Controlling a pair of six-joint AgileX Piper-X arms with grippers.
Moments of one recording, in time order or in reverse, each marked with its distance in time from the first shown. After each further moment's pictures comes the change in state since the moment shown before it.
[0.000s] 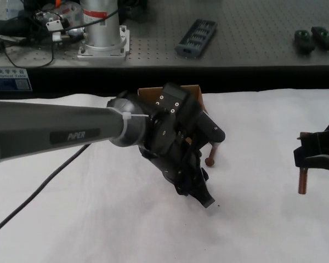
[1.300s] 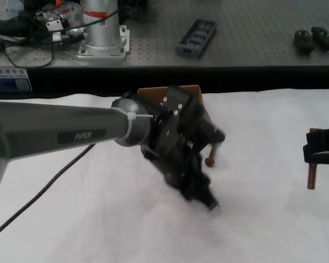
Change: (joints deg) left arm 0.1 2.2 -1.4 5.5 2.8 -4.9; right arm -1.9 0.0 0.0 0.0 2.3 -1.3
